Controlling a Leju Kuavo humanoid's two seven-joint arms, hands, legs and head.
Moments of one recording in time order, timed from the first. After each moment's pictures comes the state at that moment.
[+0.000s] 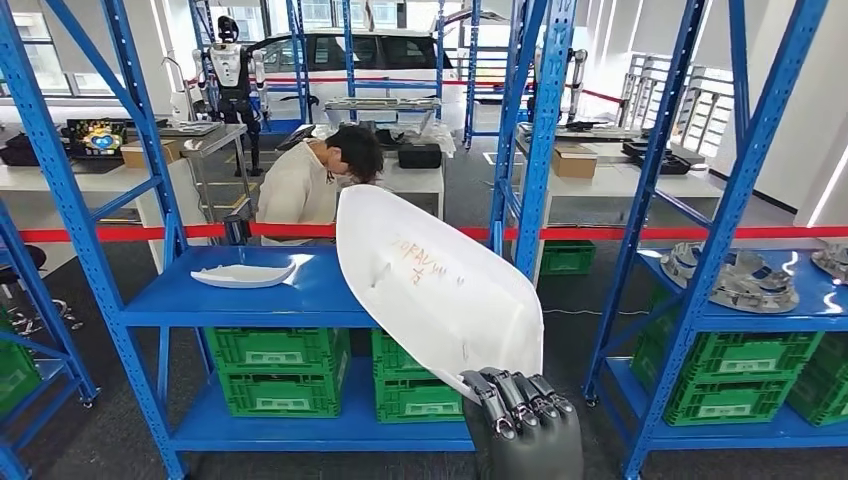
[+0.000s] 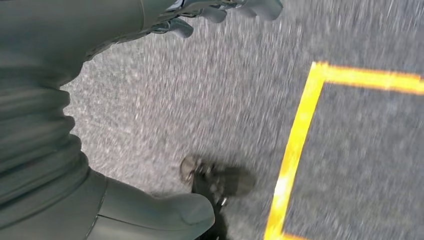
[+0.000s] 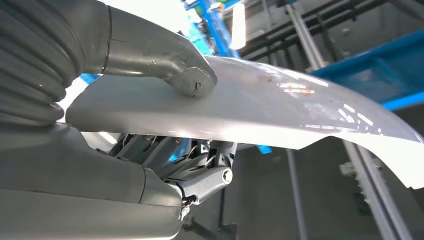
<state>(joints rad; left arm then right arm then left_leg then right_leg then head) -0.09 -0.16 1.09 -0.19 -0.80 0.16 -0.51 -0.45 -0.21 0.81 -1.55 1.57 -0.57 0.21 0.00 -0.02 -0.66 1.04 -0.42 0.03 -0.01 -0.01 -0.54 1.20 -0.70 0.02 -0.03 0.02</state>
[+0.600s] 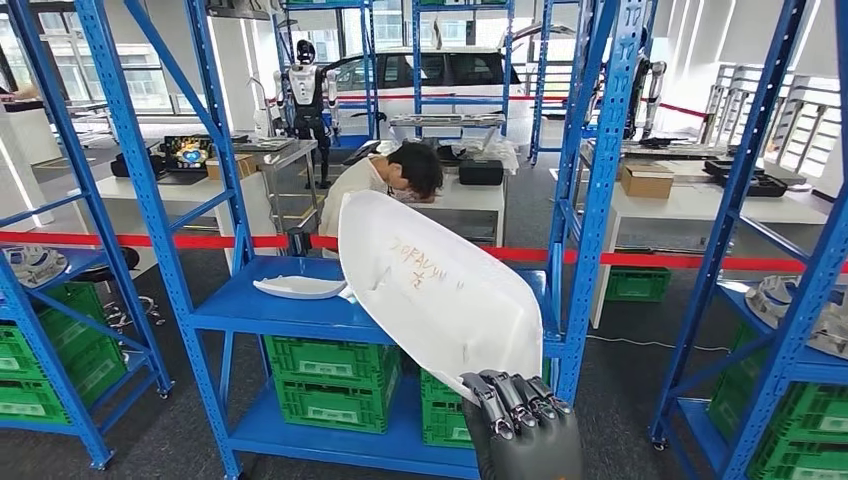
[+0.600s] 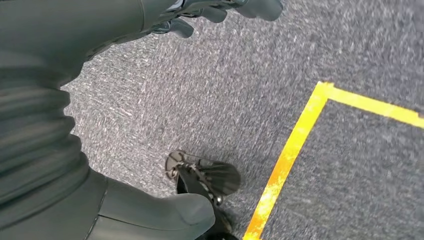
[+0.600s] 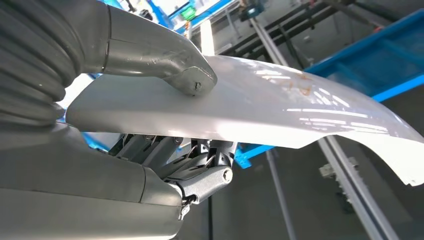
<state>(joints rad) -0.10 -0.17 1.09 -0.19 -0.81 0.20 -0.48 -0.45 -0.20 0.80 -1.54 1.57 -0.56 0.20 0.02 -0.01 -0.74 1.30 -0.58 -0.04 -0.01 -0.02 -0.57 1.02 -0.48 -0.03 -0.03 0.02</state>
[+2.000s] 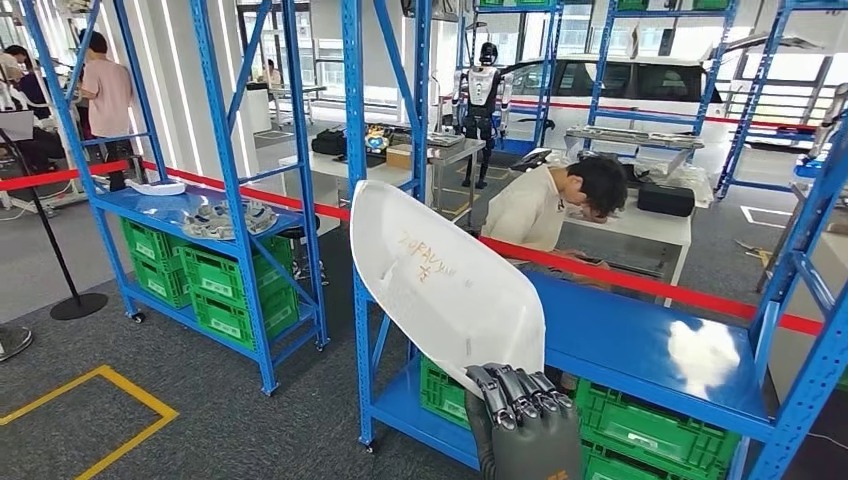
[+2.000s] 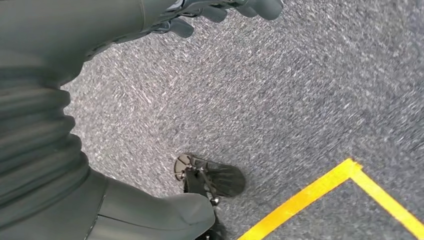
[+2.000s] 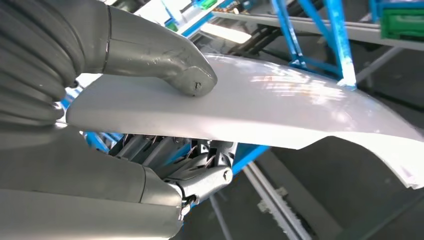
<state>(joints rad) -0.10 -0.17 1.10 -0.19 -0.82 0.18 -0.47 -0.48 -0.21 0.81 -1.53 1.57 -0.54 0.27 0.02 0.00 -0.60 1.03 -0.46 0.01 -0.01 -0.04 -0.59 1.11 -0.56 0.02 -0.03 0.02</state>
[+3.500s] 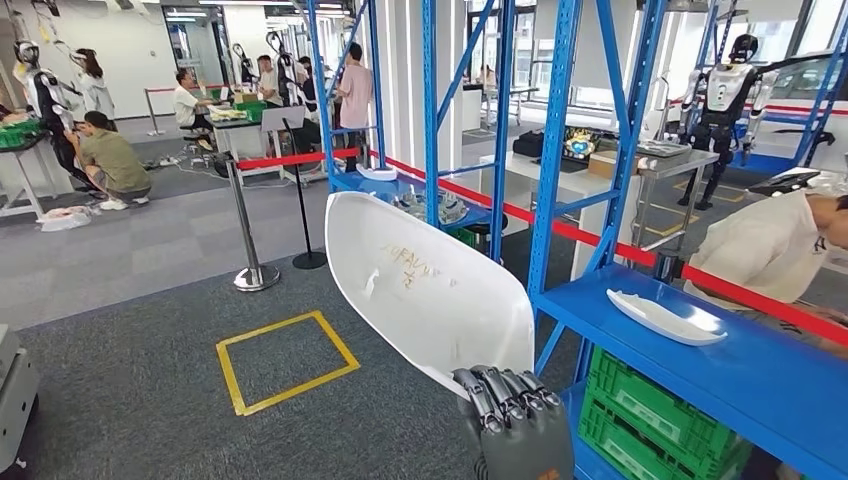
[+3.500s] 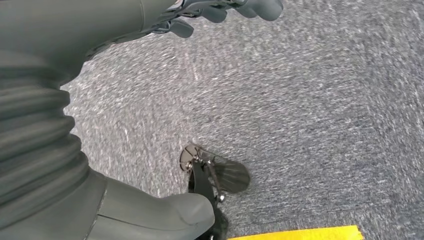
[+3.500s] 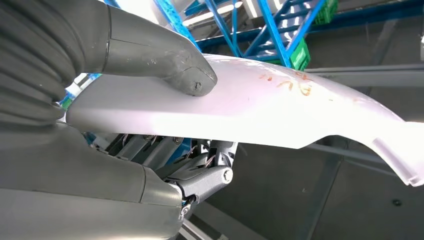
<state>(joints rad) -0.10 -0.17 1.10 -0.19 -0.82 0.18 -0.48 -0.52 -0.24 0.87 -1.53 1.57 -0.52 0.26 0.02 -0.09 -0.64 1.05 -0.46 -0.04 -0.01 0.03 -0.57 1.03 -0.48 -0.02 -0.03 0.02</state>
